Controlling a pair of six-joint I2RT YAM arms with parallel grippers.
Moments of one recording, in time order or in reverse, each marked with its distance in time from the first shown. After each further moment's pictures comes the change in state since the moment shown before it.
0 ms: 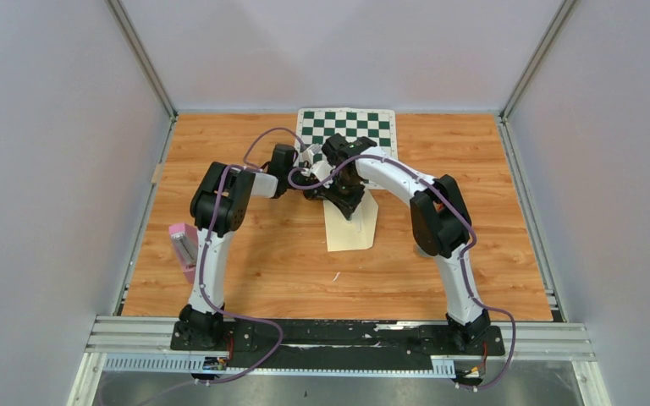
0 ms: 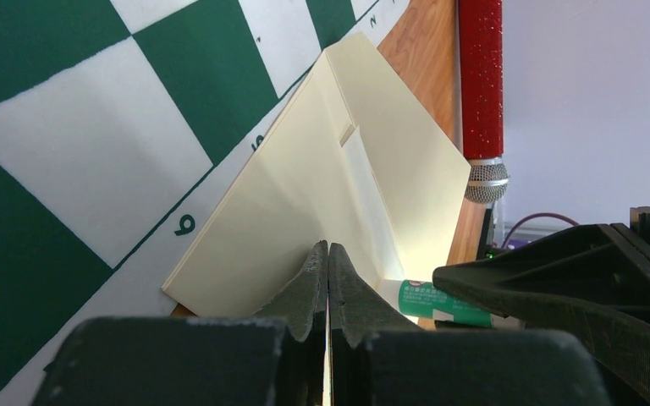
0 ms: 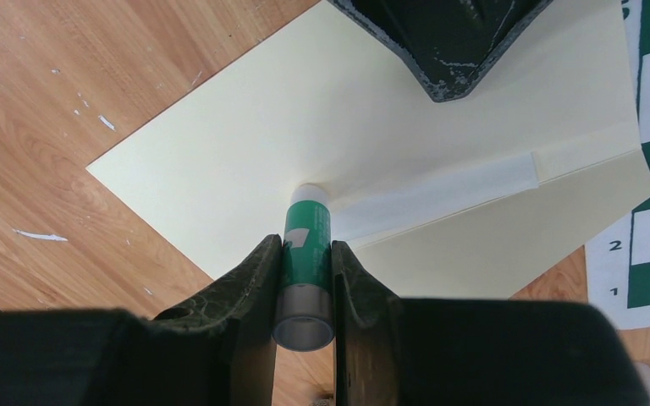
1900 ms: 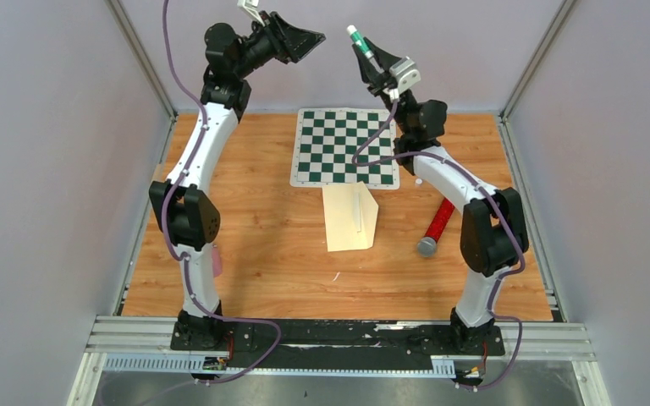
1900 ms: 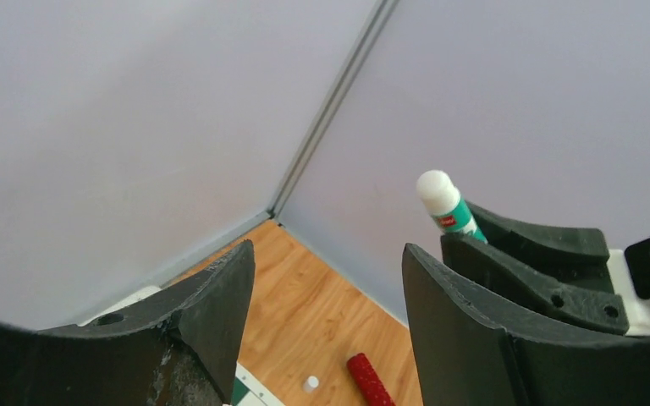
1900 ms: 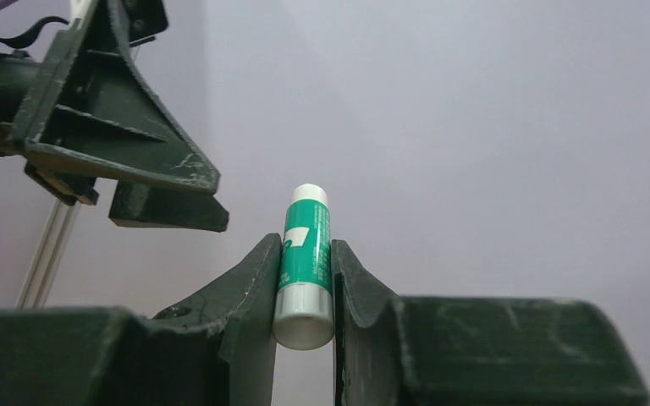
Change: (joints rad) left arm 0.114 -0.265 0.839 -0.080 -0.269 -0.124; right arm -0.259 -0.358 -0.359 2.205 -0.146 0.226
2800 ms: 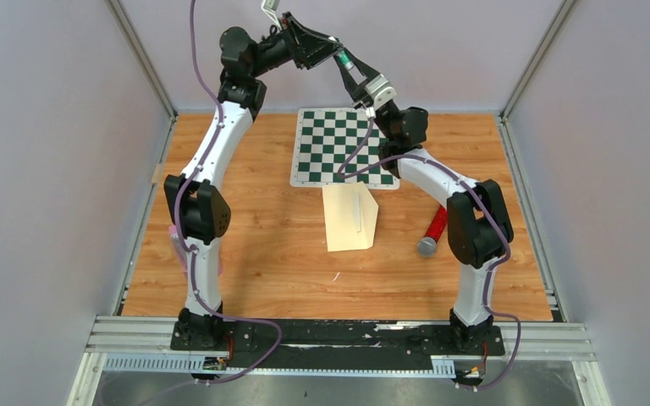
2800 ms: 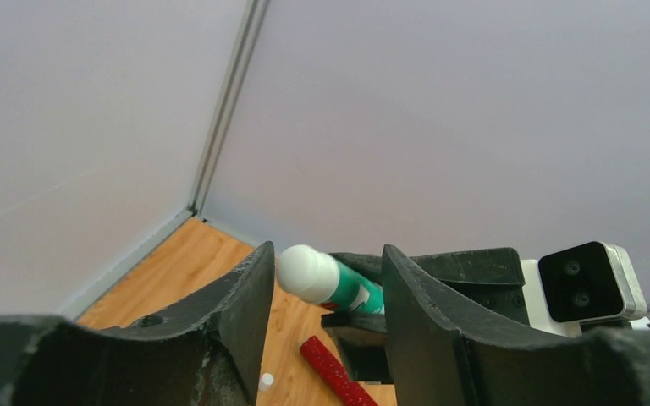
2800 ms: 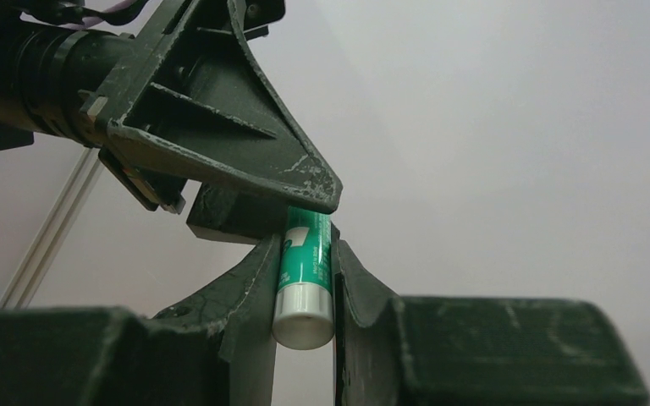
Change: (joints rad) left arm -0.057 0.100 0.093 0.152 0.190 -0.117; right arm 0.074 0.103 0.013 0.144 -0.041 -0.144
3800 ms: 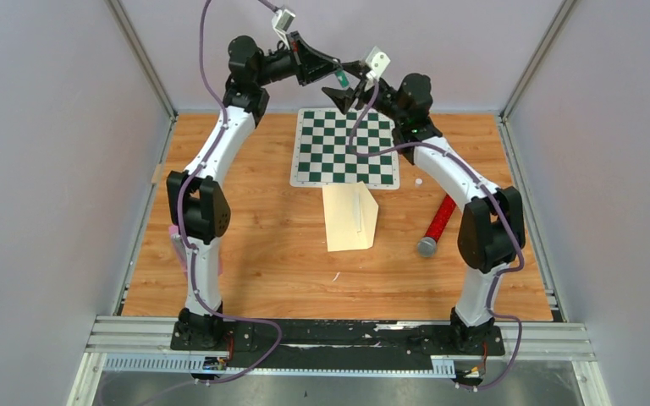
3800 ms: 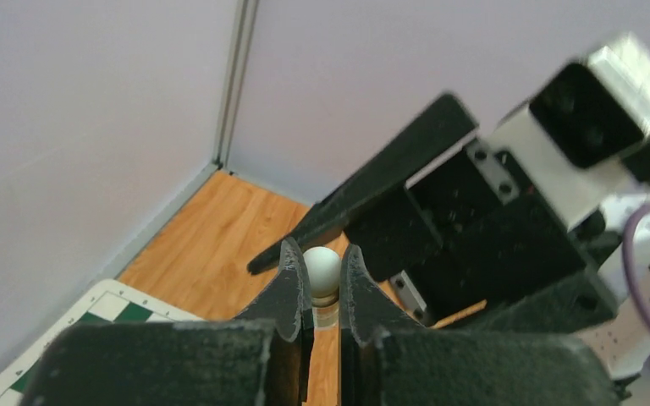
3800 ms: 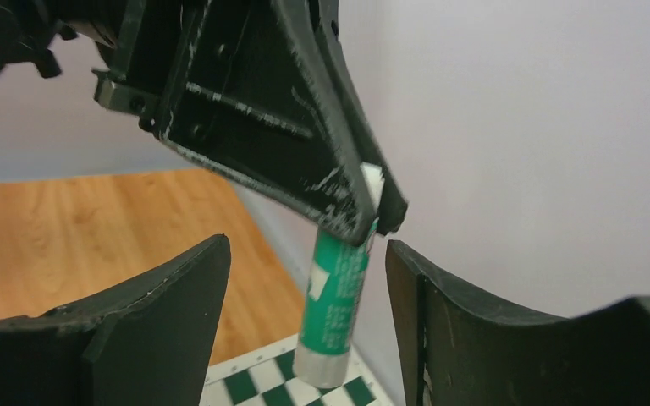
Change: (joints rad) left arm 0.004 0.004 -0.088 -0.005 0.074 0.177; right arm -0.058 -0.058 0.089 -0.634 -0.216 0.148
